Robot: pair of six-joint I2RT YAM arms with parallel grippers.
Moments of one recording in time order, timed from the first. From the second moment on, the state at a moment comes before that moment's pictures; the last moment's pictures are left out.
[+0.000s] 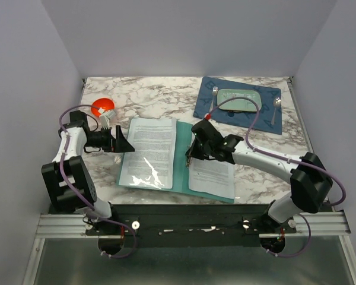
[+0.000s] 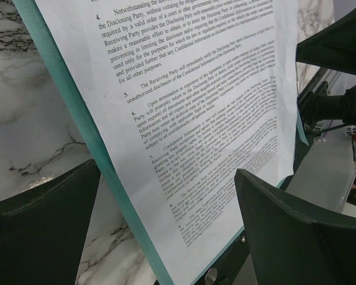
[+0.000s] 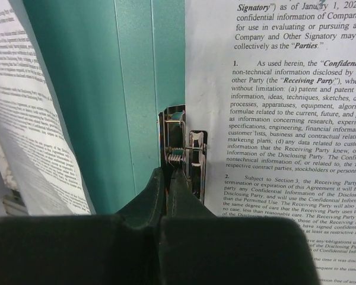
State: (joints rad) left arm 0.30 1.52 1.04 -0.92 1.03 0.46; right arm 0.86 1.53 1.08 -0.39 0.14 1.00
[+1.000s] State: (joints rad) left arm 0.30 1.38 1.11 -0.95 1.14 0.32; right arm 0.85 1.97 1.23 -0.17 -0.10 1.05
